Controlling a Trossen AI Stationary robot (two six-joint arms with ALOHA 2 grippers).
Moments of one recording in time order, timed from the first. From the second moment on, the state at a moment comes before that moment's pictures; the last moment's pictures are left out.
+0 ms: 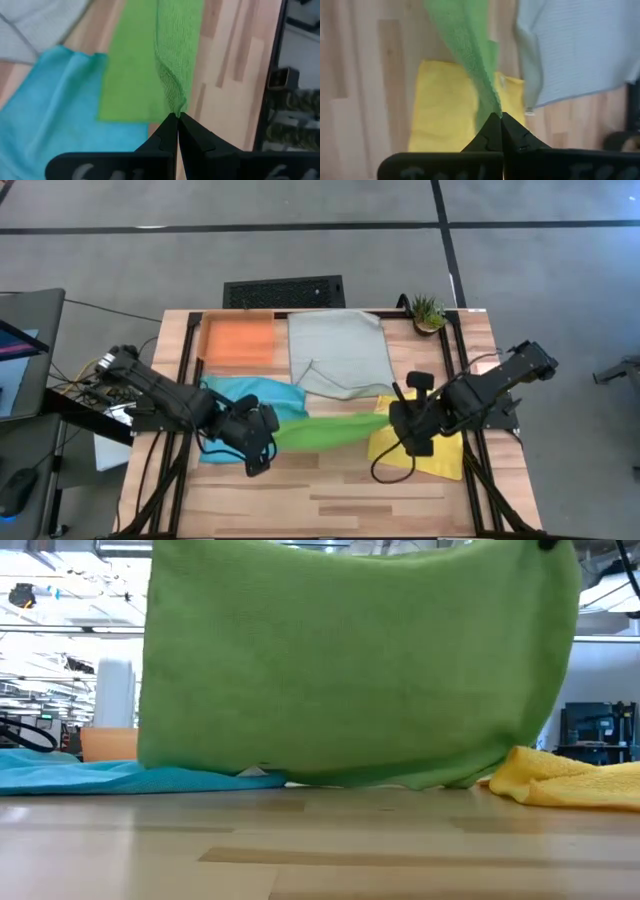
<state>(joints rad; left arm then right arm) -0.47 1.48 1.48 -1.09 -0.23 -0.76 0.49 1.49 1.58 -1.54 0.31 0.46</state>
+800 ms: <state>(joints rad) -0.04 1.39 1.64 -1.09 -0.51 -0.35 -0.02 1.49 1.74 -1.56 0.72 -0.01</state>
